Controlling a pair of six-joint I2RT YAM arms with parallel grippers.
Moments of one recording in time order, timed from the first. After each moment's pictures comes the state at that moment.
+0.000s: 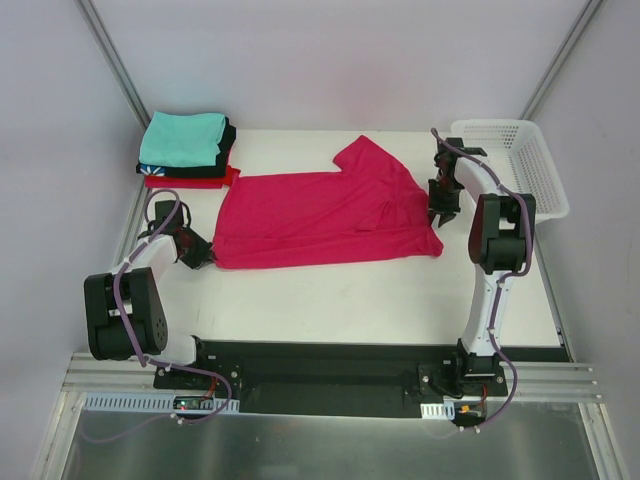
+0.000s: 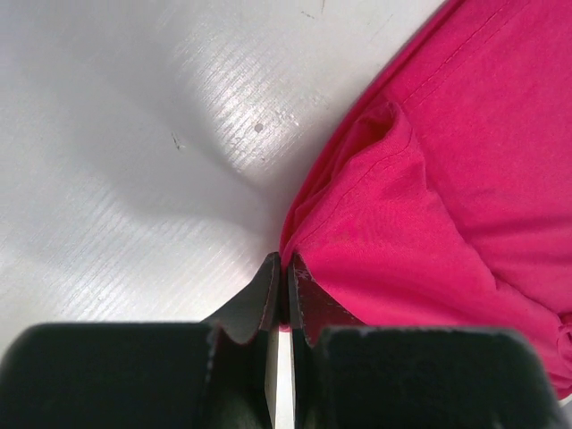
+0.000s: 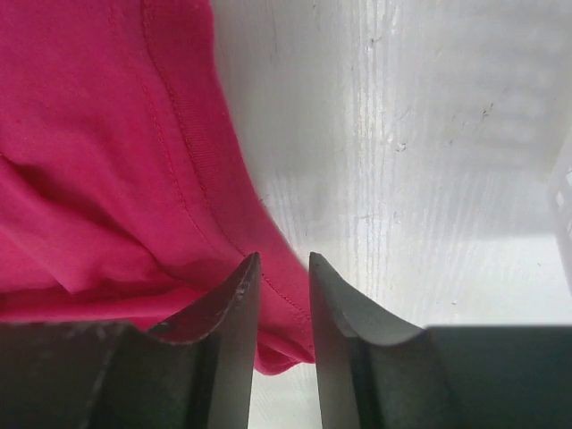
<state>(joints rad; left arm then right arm) 0.18 1.43 0.74 -0.42 0.15 -0.75 0.05 2.18 1.77 -1.01 0.03 0.17</state>
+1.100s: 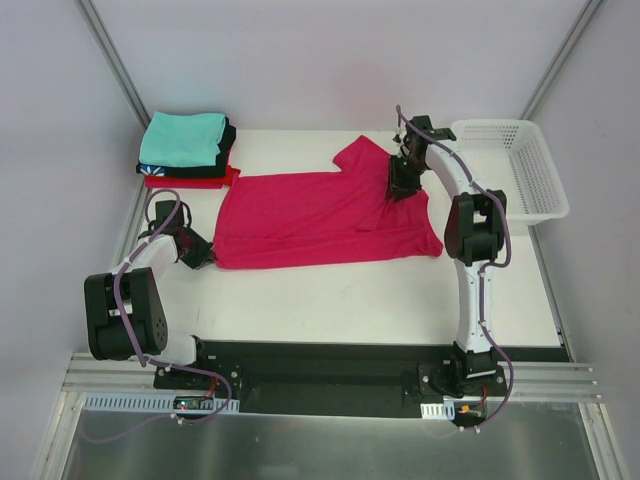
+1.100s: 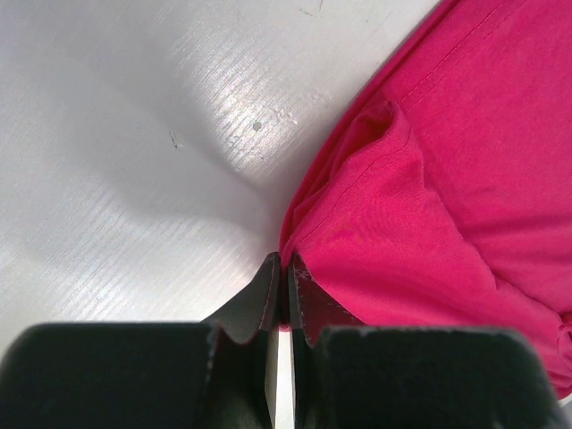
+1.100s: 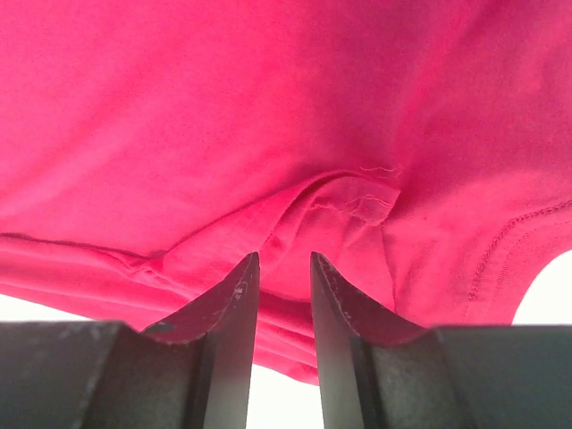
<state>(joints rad) 0.18 1.43 0.74 -0.42 0.15 -0.75 0.19 2.35 2.14 -1.07 -0.26 0.17</state>
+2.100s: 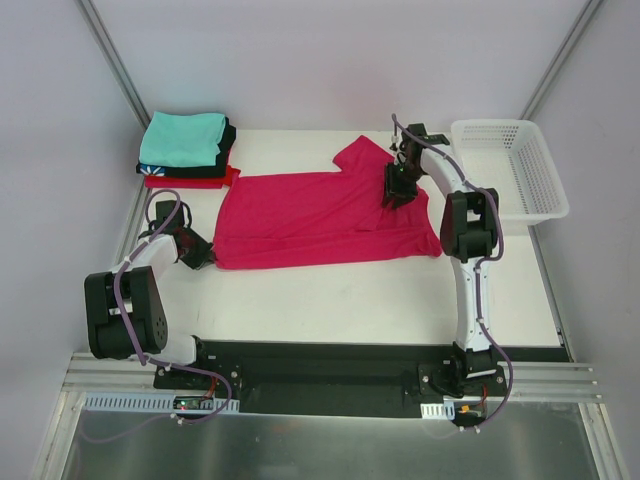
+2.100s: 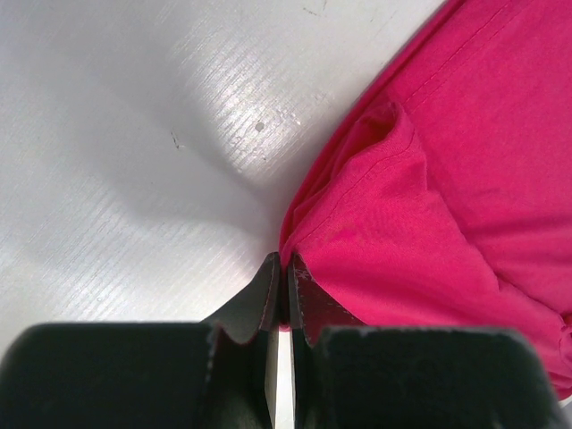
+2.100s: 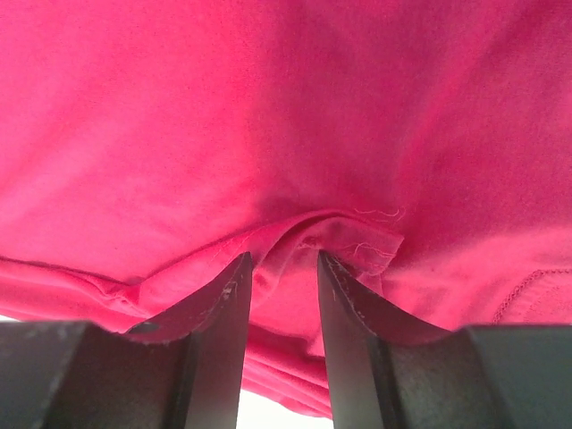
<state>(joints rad) 0.18 1.43 0.74 -0.42 0.15 -0.75 0.20 2.43 2.16 -1.06 -0.27 0.17</state>
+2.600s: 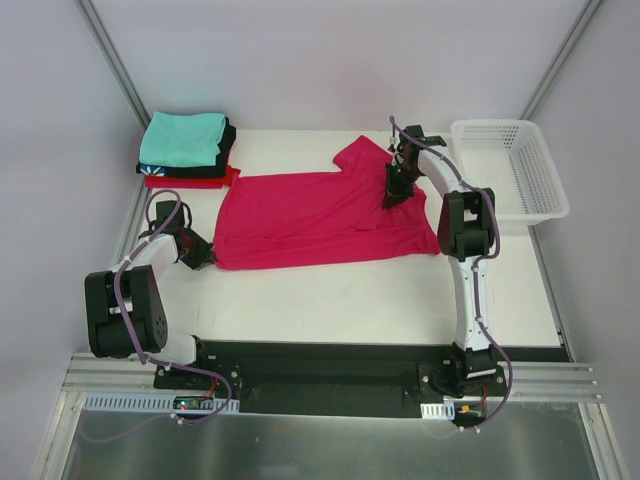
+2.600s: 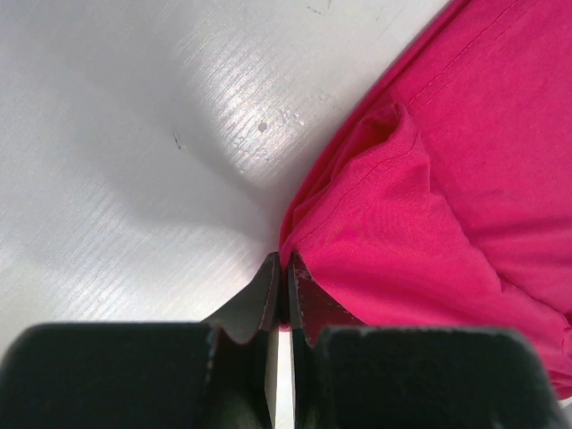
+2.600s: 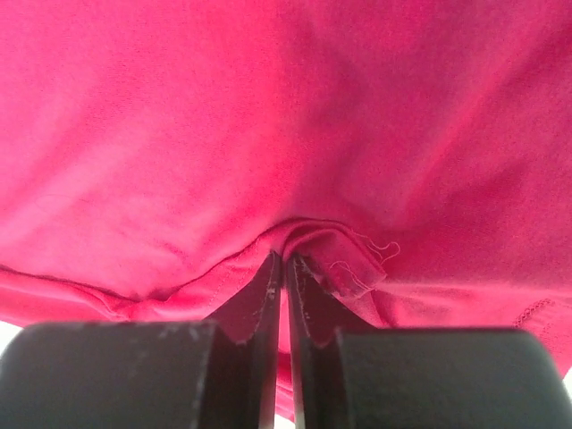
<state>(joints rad) 0.18 1.44 0.74 -0.42 0.15 -0.75 0.21 2.47 2.18 -1.04 -0.29 0.20</state>
